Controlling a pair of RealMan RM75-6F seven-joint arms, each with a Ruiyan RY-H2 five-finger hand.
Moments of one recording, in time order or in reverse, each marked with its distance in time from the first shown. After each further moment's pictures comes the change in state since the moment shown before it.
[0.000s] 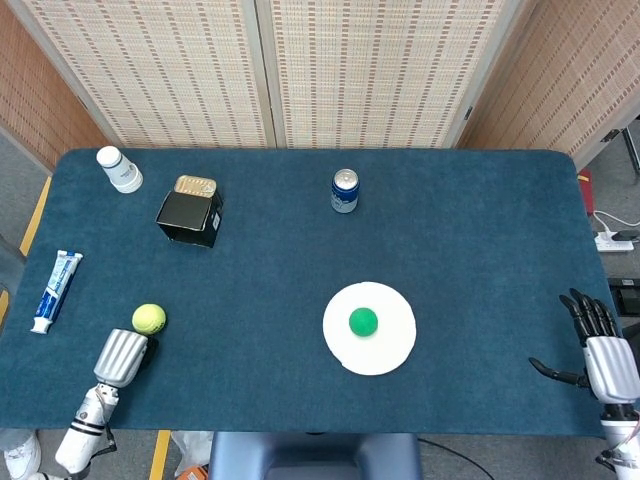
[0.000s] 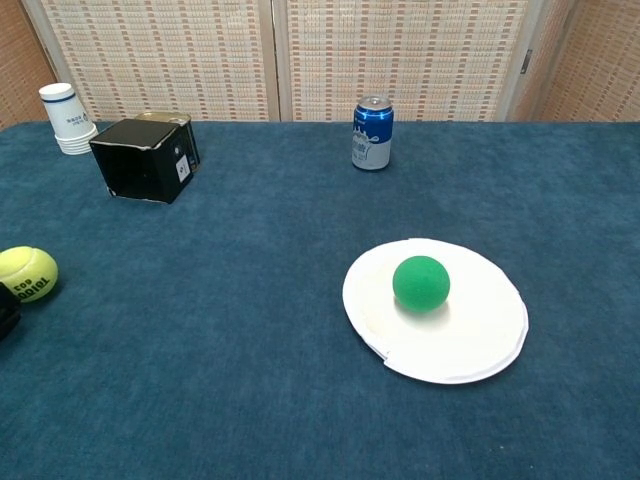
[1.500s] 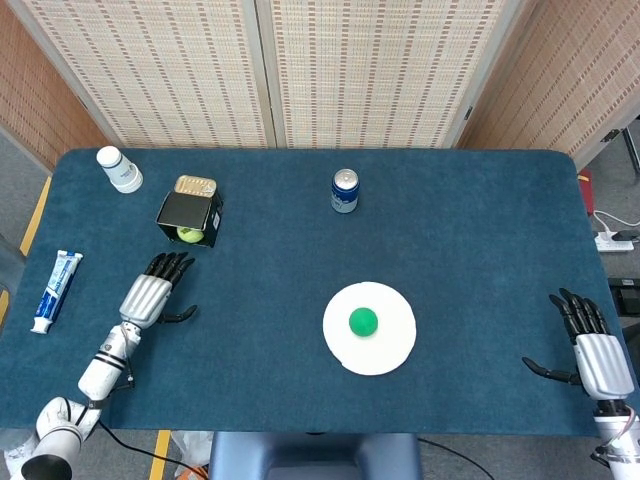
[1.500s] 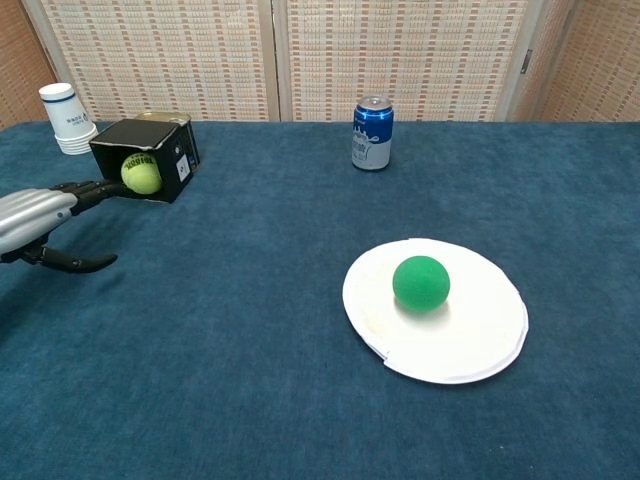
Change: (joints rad) left arm -0.301 0.050 -0.030 -0.023 -0.031 -0.303 -0.082; right arm 0.018 0.007 -0.010 -0.023 -0.005 -0.036 -0.037
